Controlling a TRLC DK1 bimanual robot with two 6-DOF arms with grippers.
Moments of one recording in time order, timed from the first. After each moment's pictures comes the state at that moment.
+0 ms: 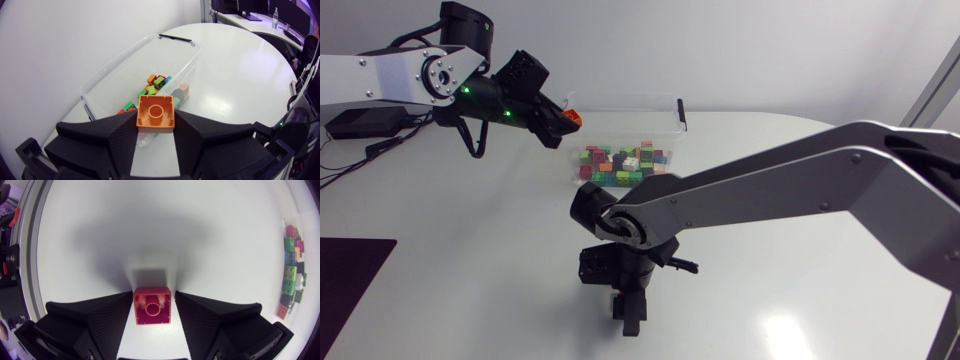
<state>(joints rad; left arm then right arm) -0.19 1.77 1.38 -0.32 0.45 0.61 0.91 2.05 1.28 -0.69 -0.04 -0.63</state>
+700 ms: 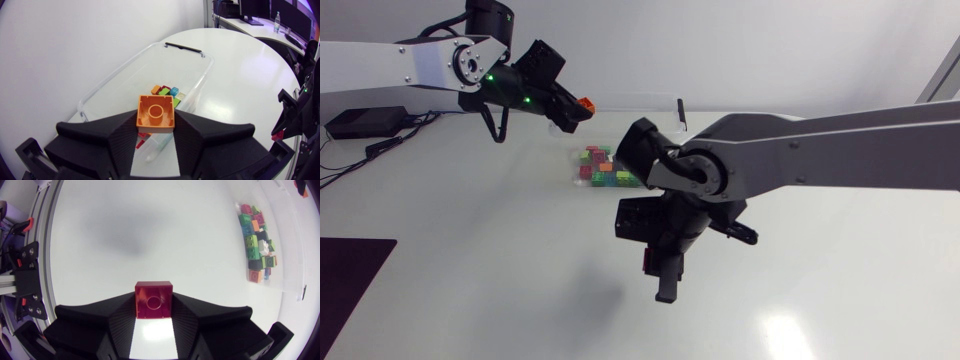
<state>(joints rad) -0.22 1.91 1.57 -0.32 0.45 0.58 0.80 1.75 1.21 -0.78 -0.03 -0.63</state>
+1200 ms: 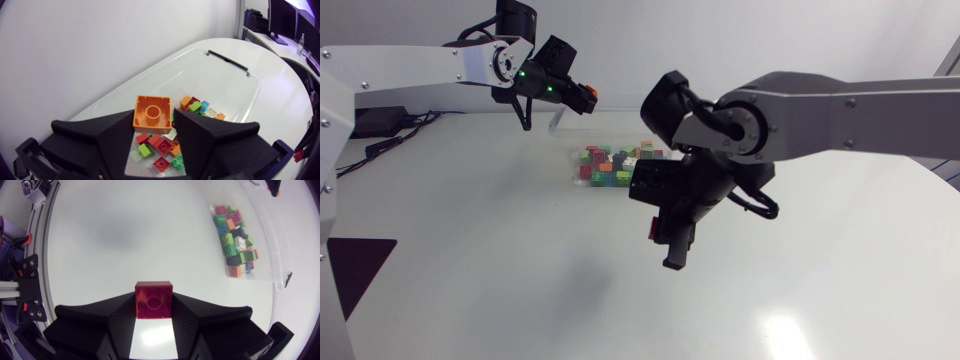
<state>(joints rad) -0.22 2.14 1.82 -0.26 0.30 0.40 0.72 1.68 1.27 -0.80 -0.04 -0.63</state>
